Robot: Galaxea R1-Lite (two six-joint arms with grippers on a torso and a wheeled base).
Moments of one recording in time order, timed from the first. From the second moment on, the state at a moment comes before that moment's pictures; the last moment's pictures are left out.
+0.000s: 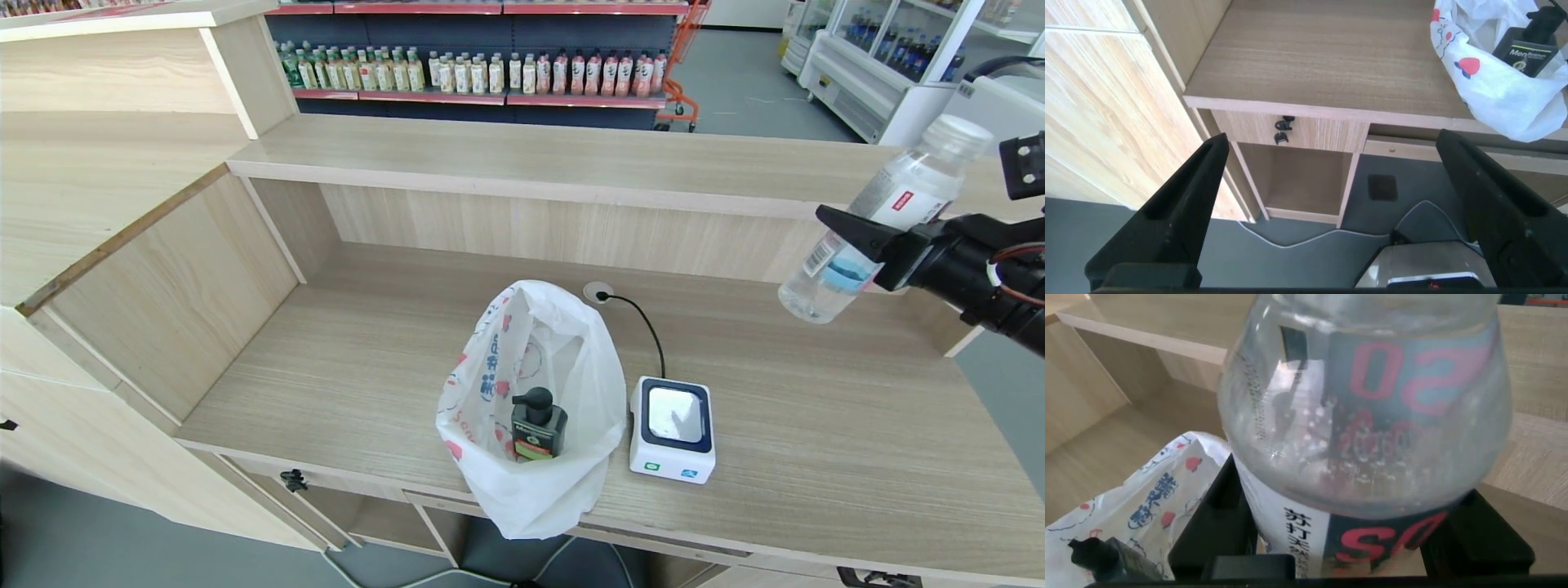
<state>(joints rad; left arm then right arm) -0.01 0.00 0.00 0.04 -0.05 0.03 -0.02 1.59 -0.71 -1.14 0.46 0.05</state>
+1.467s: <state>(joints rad) -0.01 0.00 0.00 0.04 -0.05 0.03 0.19 2.13 -0.82 -1.53 0.46 -0.02</state>
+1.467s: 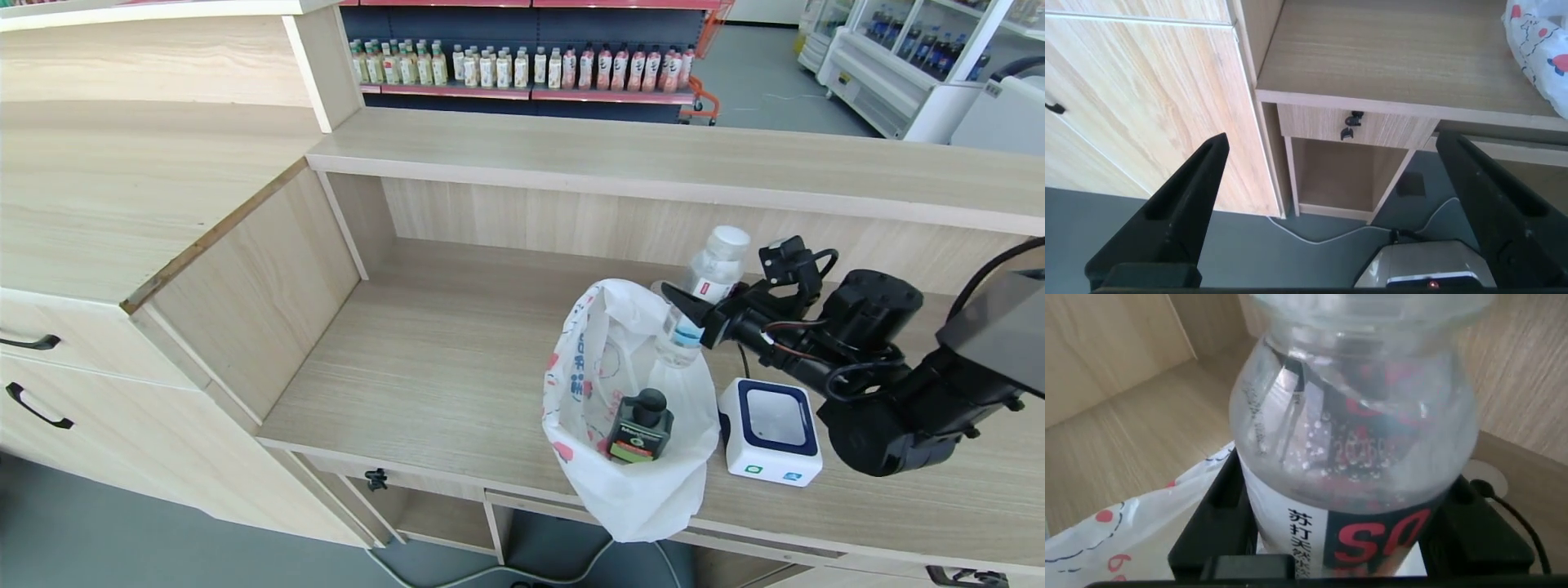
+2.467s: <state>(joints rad) -0.01 0.00 0.00 0.04 -0.05 0.03 0.23 2.38 -1.01 -1.57 0.60 -0.12</state>
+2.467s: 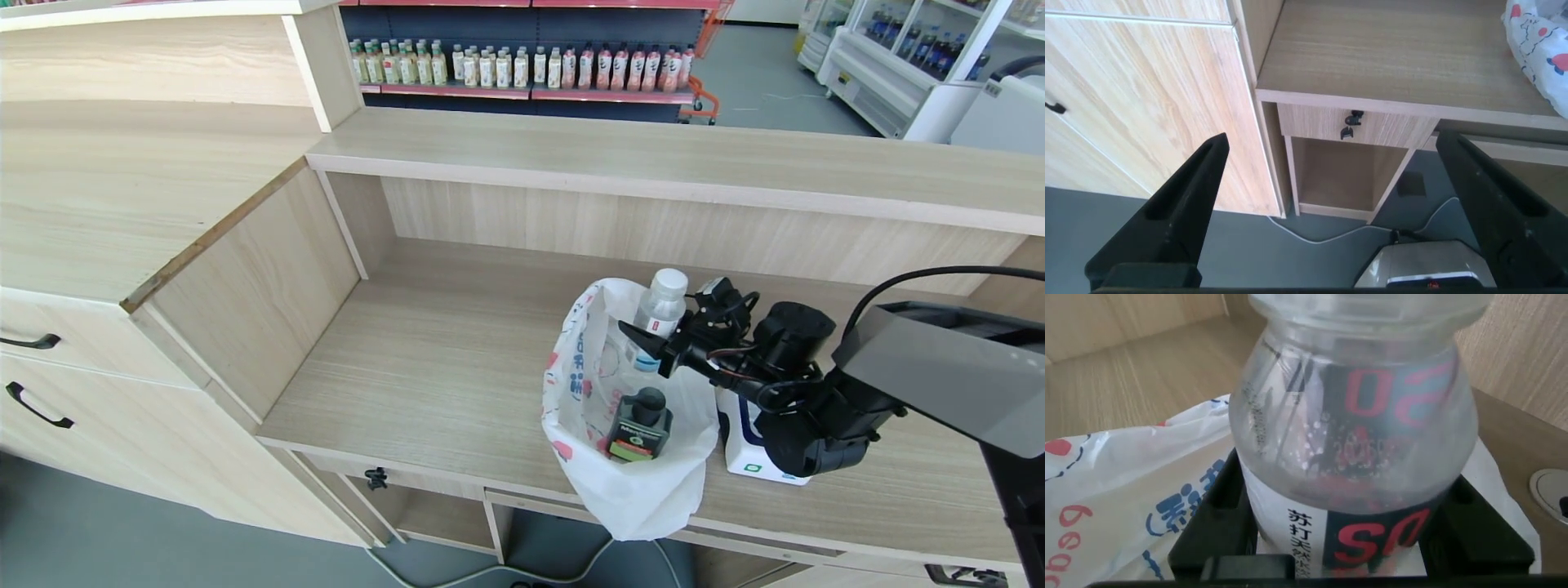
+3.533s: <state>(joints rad) -0.01 0.00 0.00 0.04 -0.05 0.03 0.21 2.35 -1.00 -1.57 0.71 -0.08</state>
